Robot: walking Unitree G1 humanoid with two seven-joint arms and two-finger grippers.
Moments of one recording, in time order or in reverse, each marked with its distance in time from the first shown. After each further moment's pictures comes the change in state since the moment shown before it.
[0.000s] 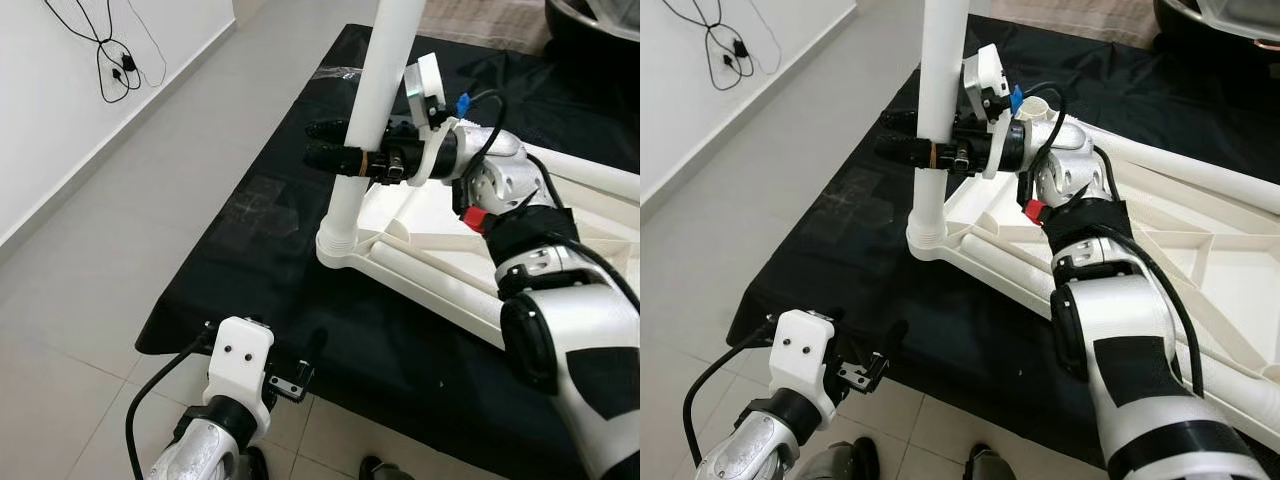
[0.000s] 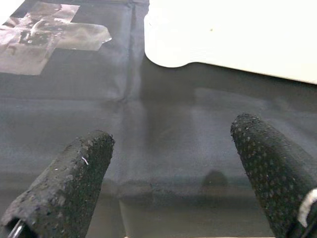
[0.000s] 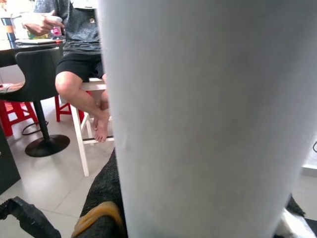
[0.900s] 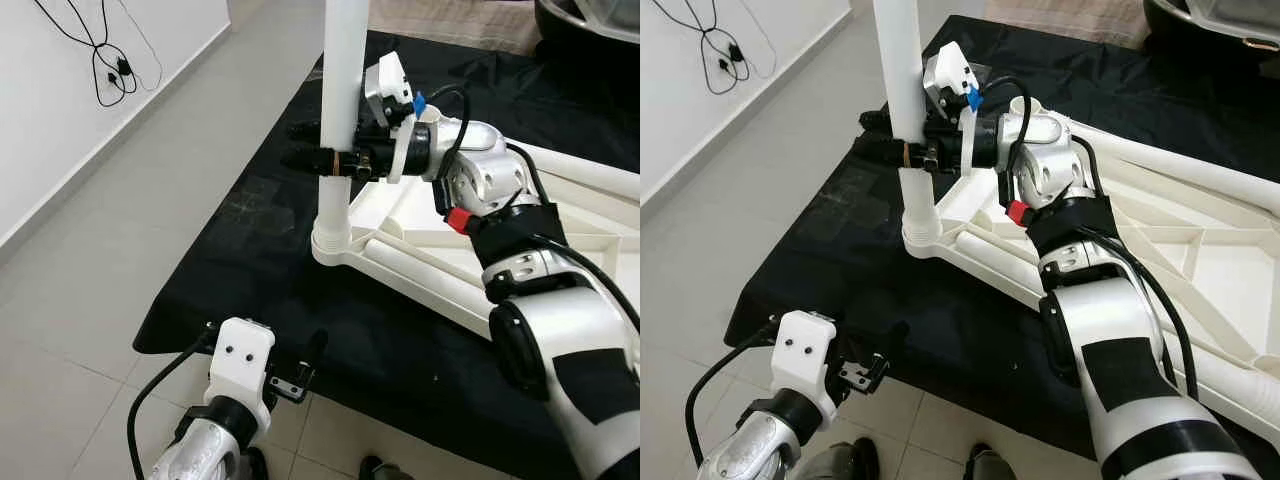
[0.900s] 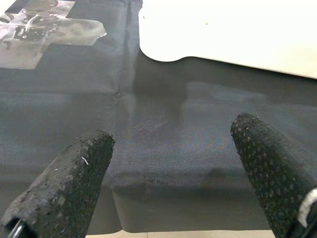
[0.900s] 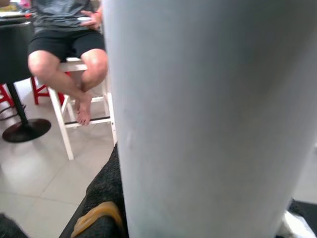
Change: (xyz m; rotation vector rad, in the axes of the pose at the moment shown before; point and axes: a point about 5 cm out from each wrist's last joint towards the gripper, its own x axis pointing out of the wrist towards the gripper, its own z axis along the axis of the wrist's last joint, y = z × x) left arm 0.001 0.000 -0.003 -0.002 0.011 -0.001; right arm 0.020 -0.004 0.004 0.004 0.106 -0.097
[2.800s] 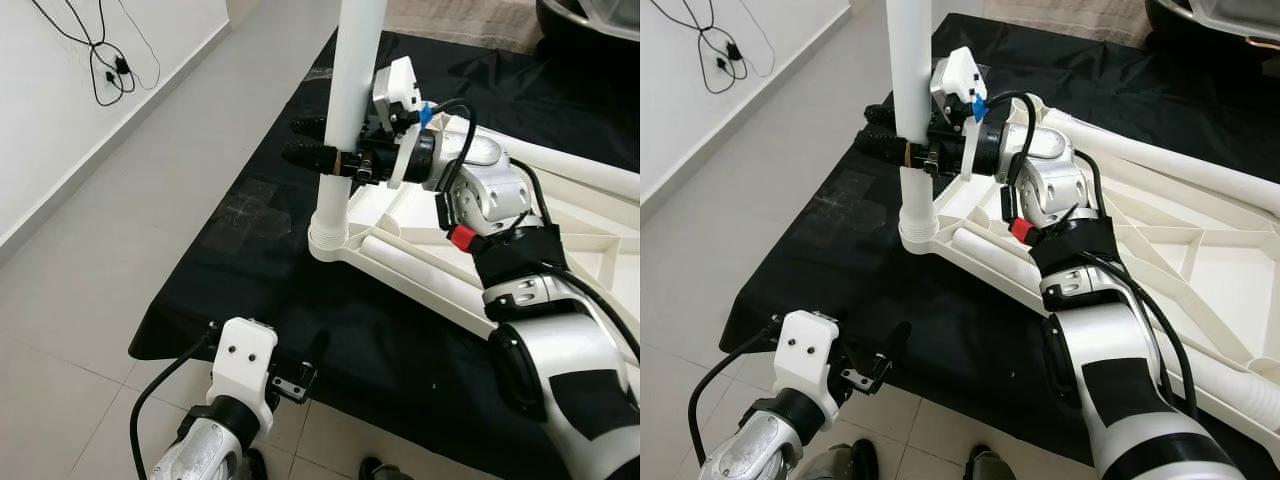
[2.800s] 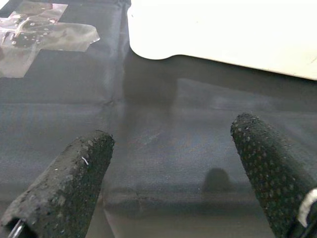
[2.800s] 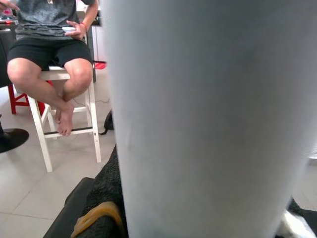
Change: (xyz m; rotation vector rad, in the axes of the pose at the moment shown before) left arm 0.001 -0.001 0.000 0.002 -0.003 -0.009; right arm -0.002 0.011 -0.007 -0.040 -0.038 -0.052
